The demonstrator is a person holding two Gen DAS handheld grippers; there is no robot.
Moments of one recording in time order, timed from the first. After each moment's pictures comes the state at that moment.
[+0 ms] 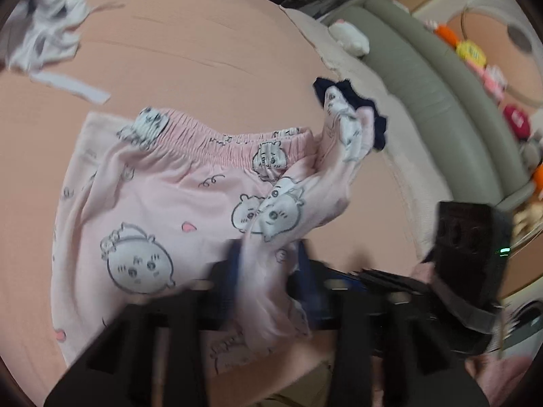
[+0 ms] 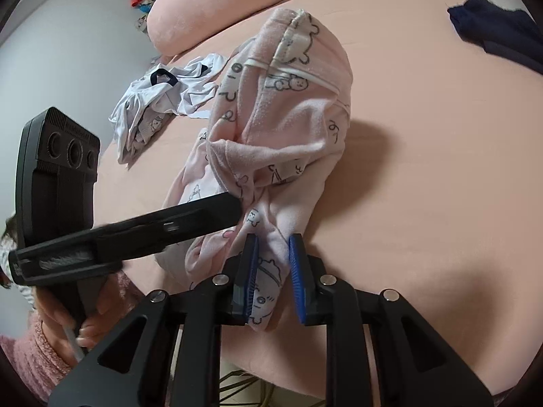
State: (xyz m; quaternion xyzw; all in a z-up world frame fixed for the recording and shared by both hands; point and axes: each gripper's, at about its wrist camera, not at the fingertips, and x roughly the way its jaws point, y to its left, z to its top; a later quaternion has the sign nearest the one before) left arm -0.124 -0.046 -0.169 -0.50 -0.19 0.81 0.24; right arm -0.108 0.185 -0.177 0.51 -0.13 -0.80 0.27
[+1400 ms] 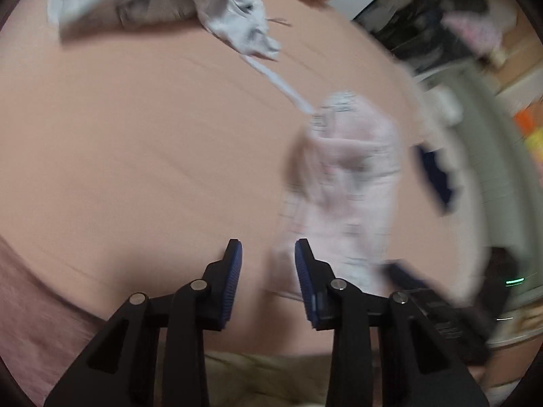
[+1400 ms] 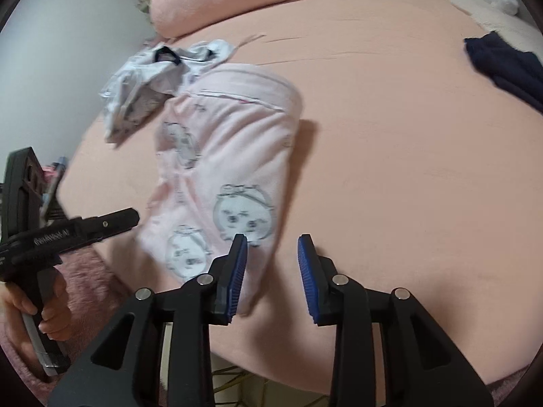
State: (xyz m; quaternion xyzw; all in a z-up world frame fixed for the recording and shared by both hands) left arm -0.073 -0.158 -0.181 -0.51 -0.32 0.79 0.08; right arm -0.094 0.134 -0.169 0.51 -0.07 -0.81 0.26
